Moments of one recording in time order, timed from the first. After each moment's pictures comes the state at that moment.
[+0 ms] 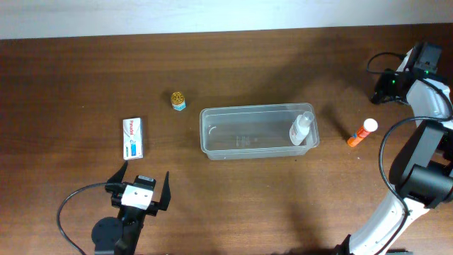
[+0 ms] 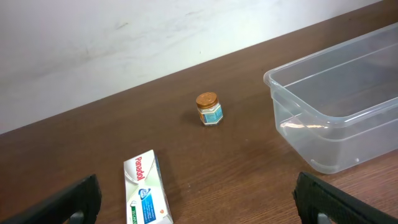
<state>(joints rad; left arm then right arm) -0.02 0.01 0.08 -0.25 0.17 0.28 -0.43 2.13 1.63 -0.53 -0.04 0.13</state>
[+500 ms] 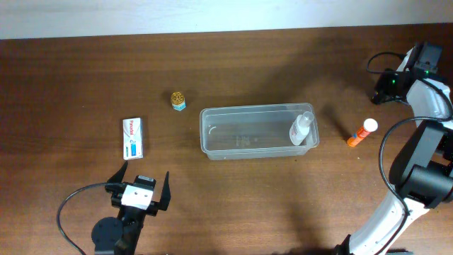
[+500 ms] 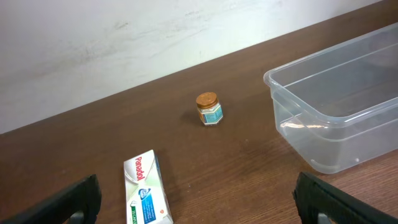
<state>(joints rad) -0.02 0.01 0.08 -0.25 0.17 0.28 -0.43 2.13 1.63 -0.53 -0.04 0.13</state>
